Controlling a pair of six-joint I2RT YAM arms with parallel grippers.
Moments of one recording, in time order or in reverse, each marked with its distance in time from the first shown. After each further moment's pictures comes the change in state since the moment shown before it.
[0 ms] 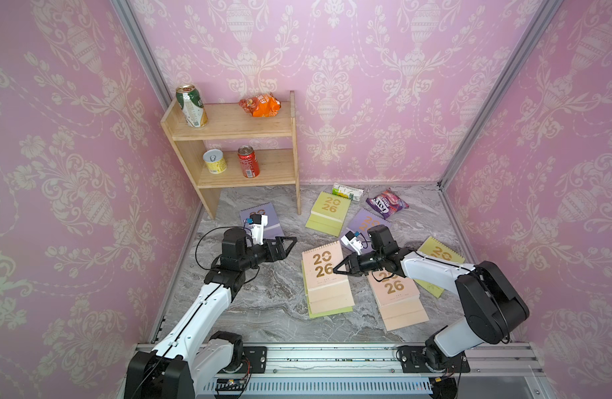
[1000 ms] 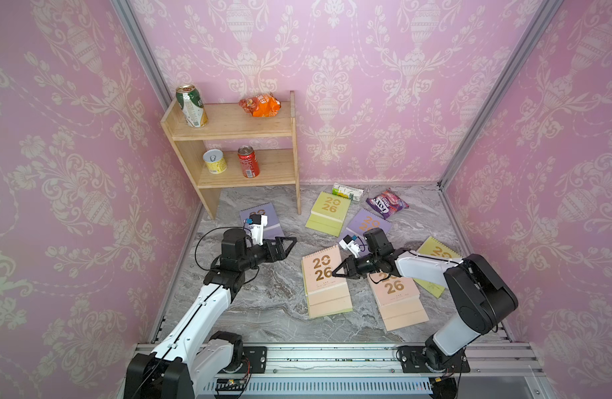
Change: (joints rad) left arm 0.000 -0.011 0.000 -0.010 0.000 0.000; right arm 0.005 0.066 0.000 0.012 0.035 0.000
